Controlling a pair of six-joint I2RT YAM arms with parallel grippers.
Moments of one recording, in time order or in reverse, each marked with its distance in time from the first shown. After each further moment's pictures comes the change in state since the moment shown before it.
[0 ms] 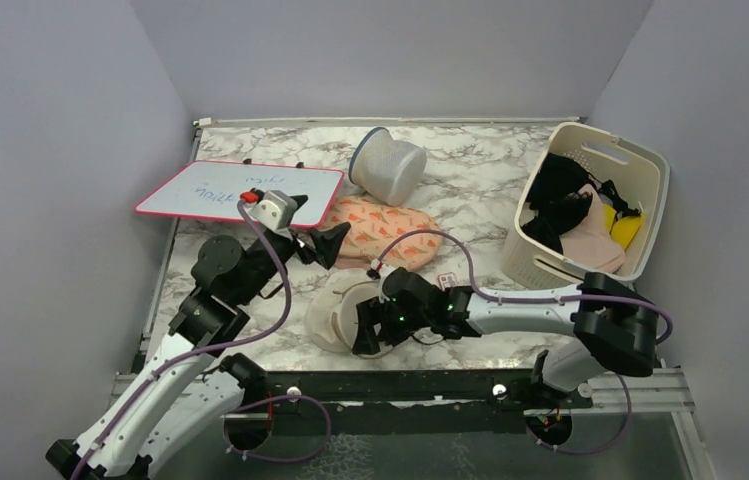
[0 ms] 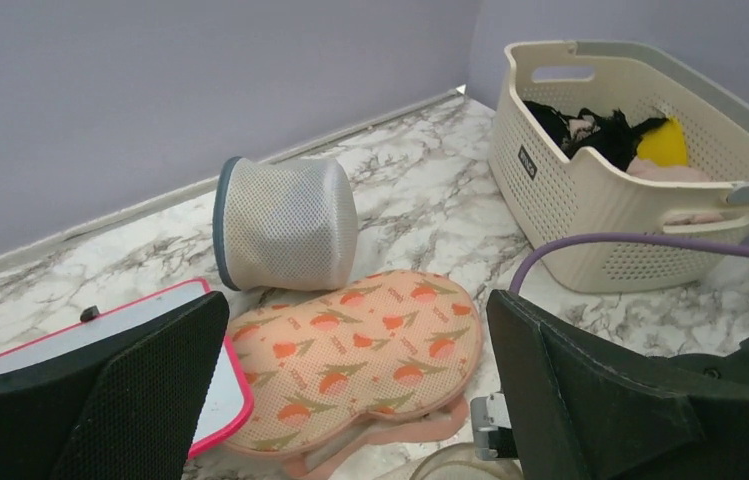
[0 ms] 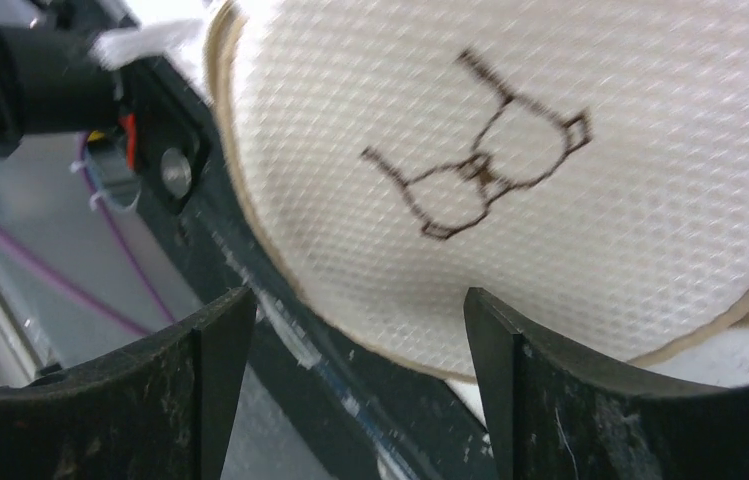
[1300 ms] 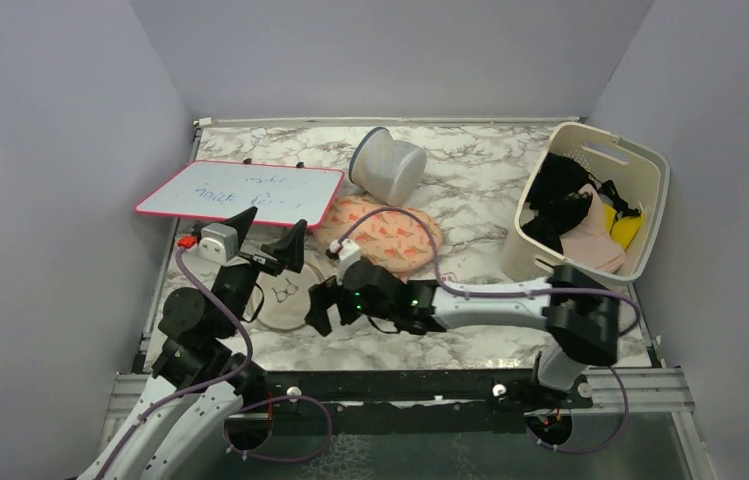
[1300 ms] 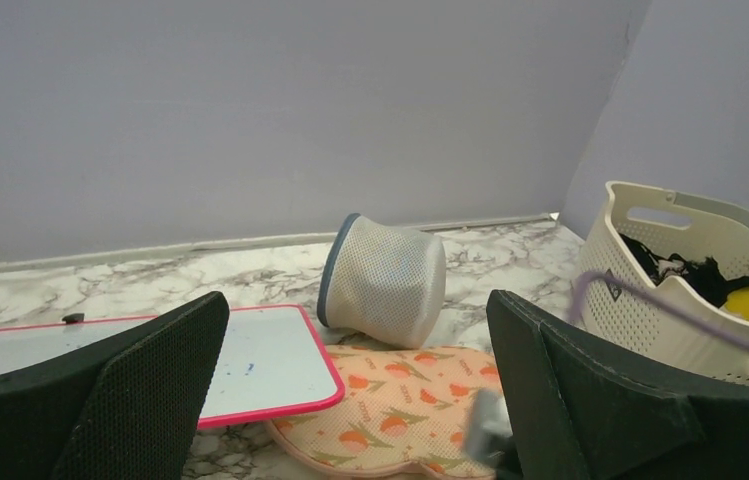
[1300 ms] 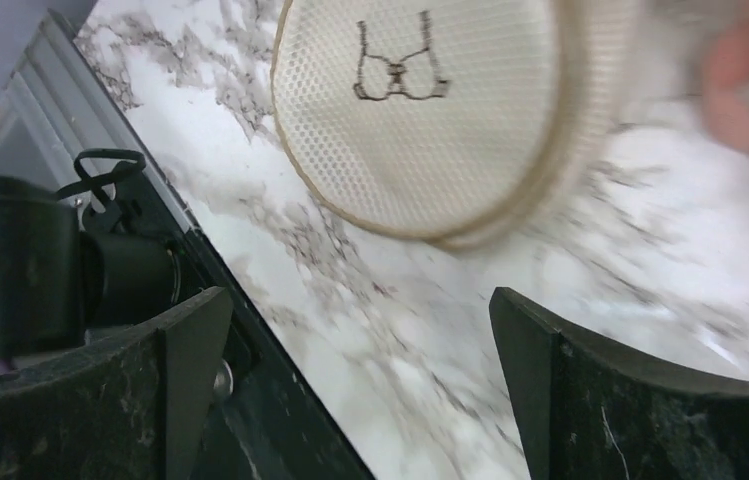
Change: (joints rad) left arm 0.011 -0.344 -0.204 0.106 -0.310 -0.047; right arm 0.102 0.333 0.372 0.163 0.290 -0.166
